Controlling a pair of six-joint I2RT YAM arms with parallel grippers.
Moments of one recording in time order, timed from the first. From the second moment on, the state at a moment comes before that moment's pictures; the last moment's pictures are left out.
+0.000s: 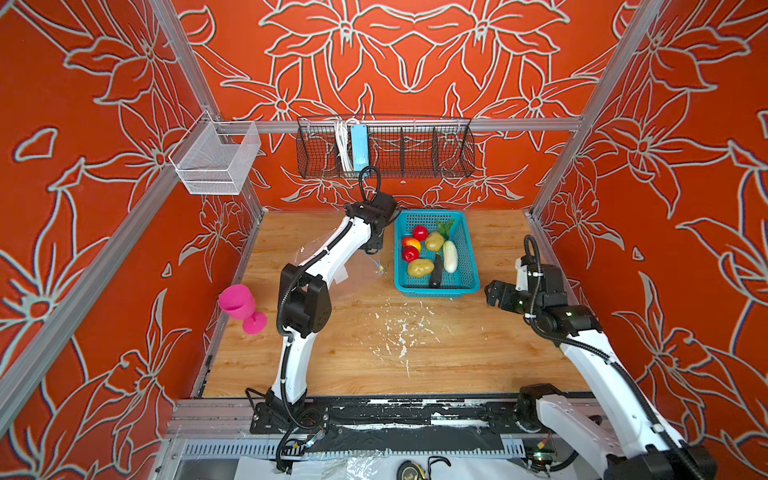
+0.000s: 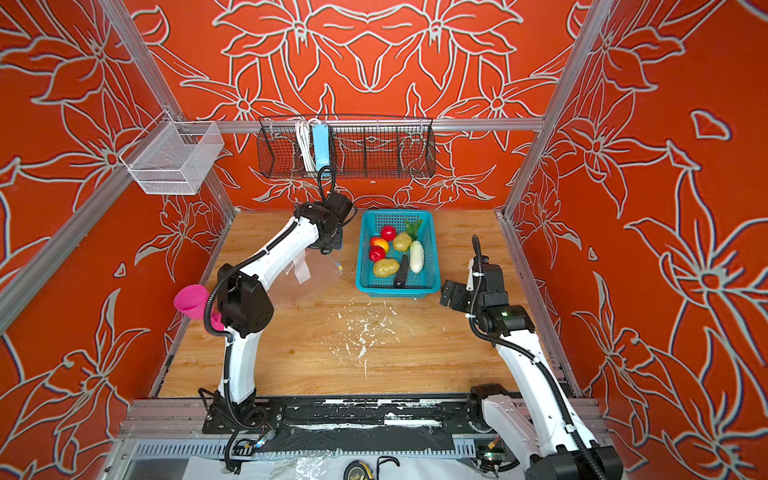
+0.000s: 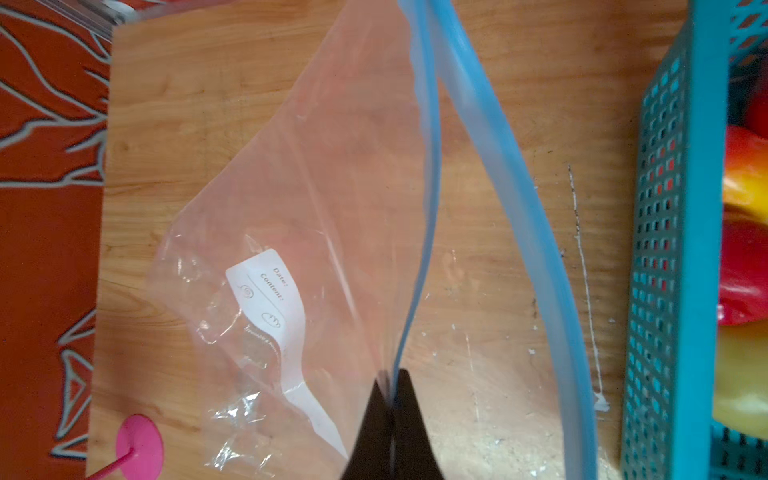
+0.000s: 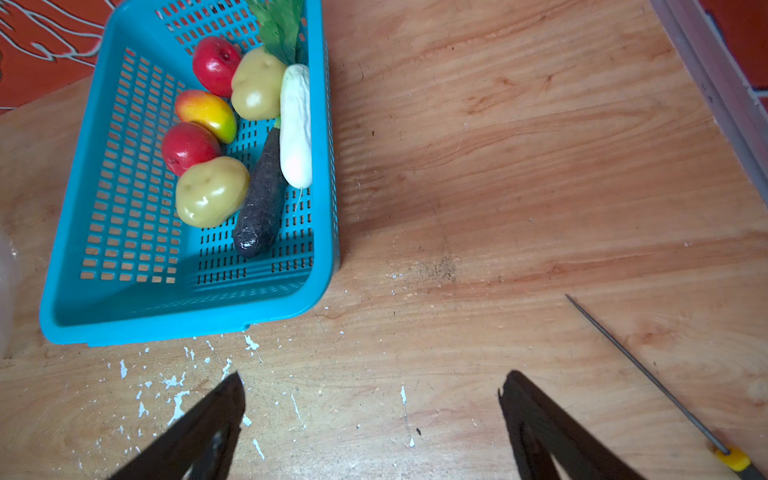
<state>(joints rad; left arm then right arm) -0.44 2.12 2.09 -1.17 -0.47 -0.41 0.10 0.90 0.77 -0.68 -0.02 0.37</state>
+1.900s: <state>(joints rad) -0.44 1.55 1.40 -0.70 -0.16 -0.33 0.43 1.25 1.08 -0.68 0.10 0.58</state>
